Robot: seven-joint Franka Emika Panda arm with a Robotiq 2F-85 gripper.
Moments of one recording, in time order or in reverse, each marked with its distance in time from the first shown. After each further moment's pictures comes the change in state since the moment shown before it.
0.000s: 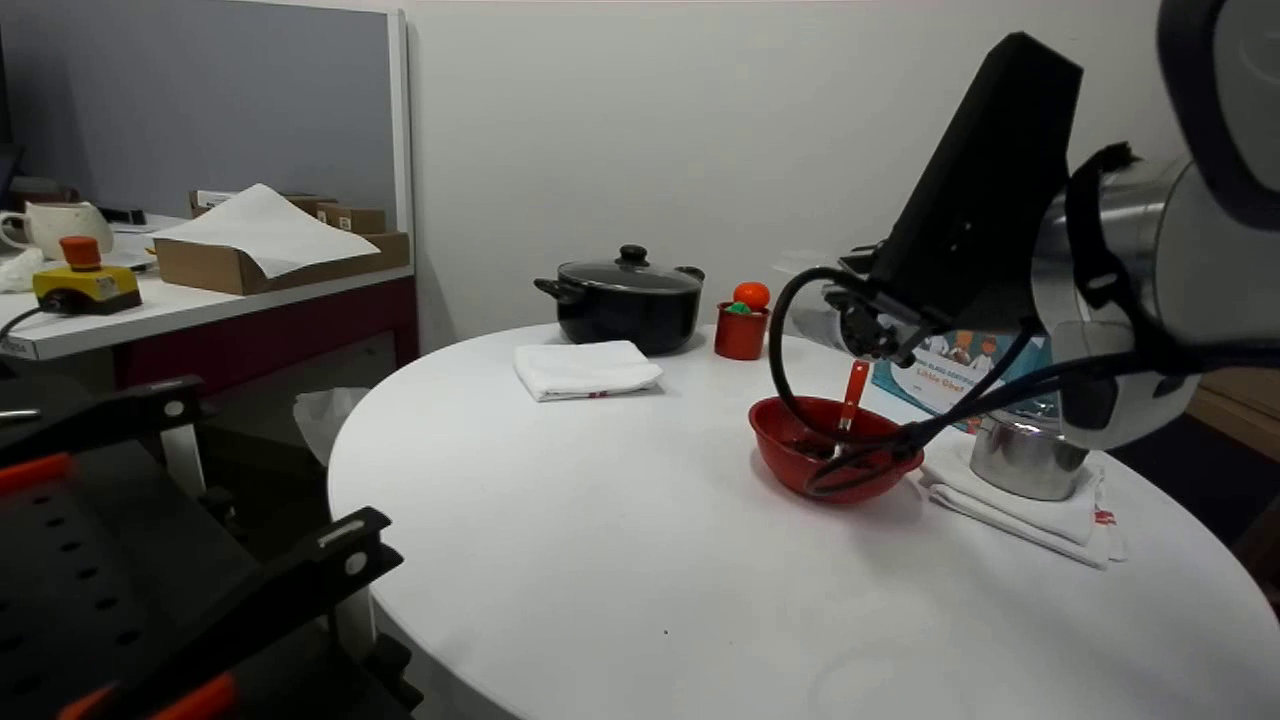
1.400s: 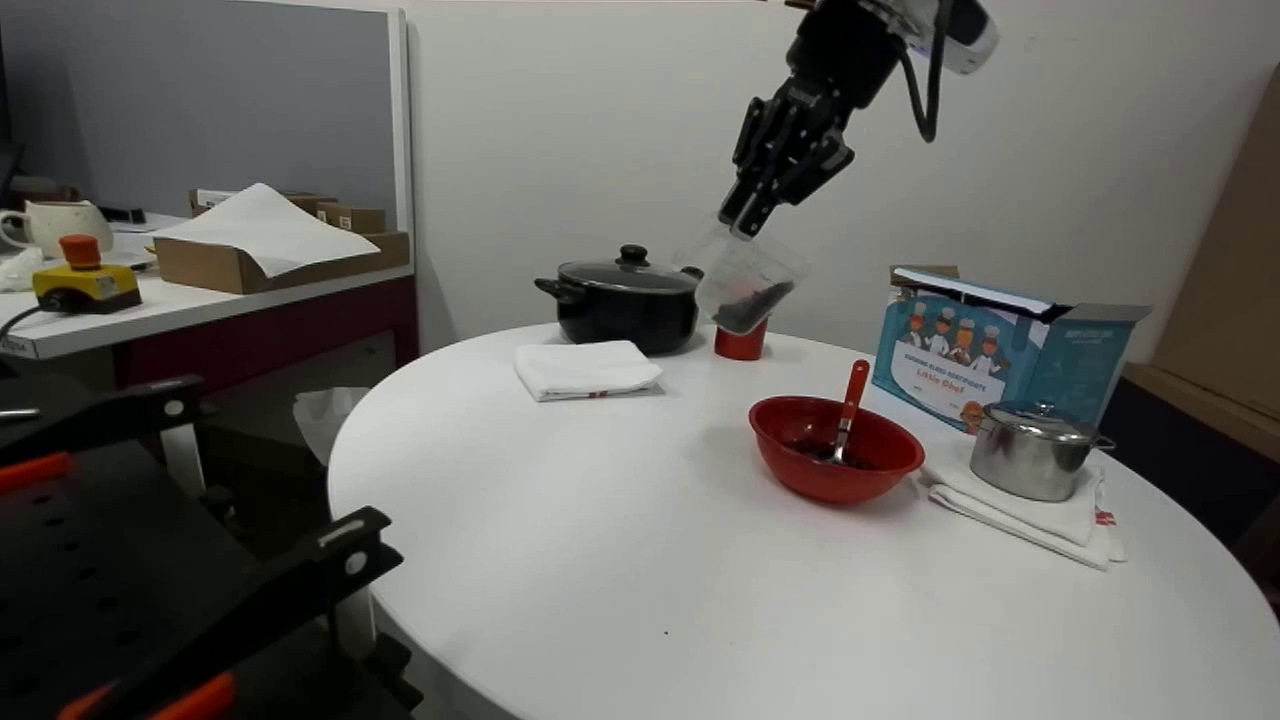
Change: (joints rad) arm 0.332 -0.345 0.164 -0.013 -0.991 0.499 0.492
